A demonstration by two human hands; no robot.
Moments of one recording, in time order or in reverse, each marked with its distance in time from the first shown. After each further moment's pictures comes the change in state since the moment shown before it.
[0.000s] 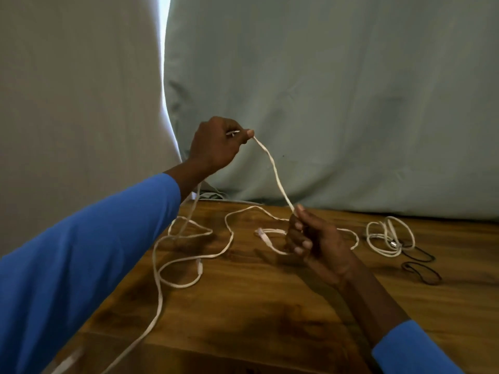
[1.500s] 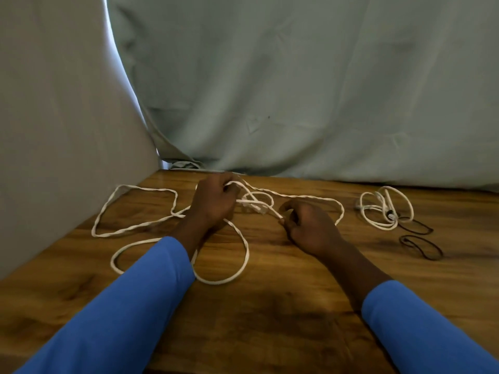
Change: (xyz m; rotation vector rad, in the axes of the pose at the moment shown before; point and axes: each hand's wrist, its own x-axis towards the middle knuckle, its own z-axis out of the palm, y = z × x) left_hand -0.127 -0.054 0.123 -0.225 -0.238 -0.357; right_hand 0.056 0.061 -0.099 -1.528 0.292 -0.029
